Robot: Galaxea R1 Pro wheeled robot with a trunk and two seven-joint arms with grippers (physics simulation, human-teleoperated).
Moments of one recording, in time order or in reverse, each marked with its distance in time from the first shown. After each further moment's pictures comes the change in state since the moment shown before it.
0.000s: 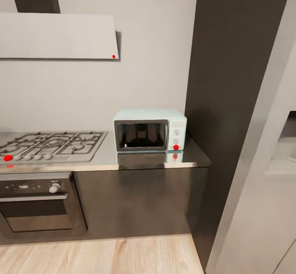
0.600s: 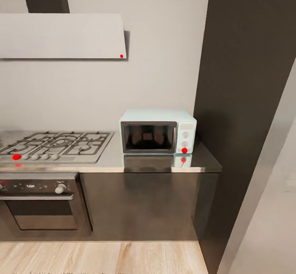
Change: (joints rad) left arm 0.000 0.000 0.000 0.000 0.000 -0.003 0.001; right arm 0.000 -0.001 0.000 0.000 -0.002 -0.001 0.000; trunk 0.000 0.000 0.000
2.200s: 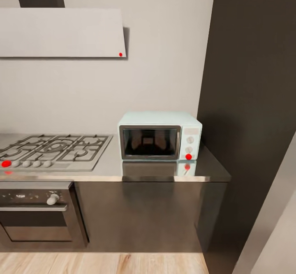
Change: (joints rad) left arm 0.000 0.001 -0.001 0.000 -0.002 0.002 -0.008; right arm -0.001 0.005 0.002 -0.117 0.052 0.006 0.007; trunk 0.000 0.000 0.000
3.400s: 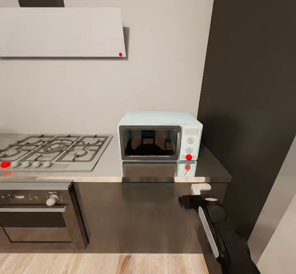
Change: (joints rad) left arm 0.000 -0.001 0.003 0.000 0.001 -0.004 0.008; right arm -0.375 0.083 0.095 -1.283 0.011 0.984 -0.013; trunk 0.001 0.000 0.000
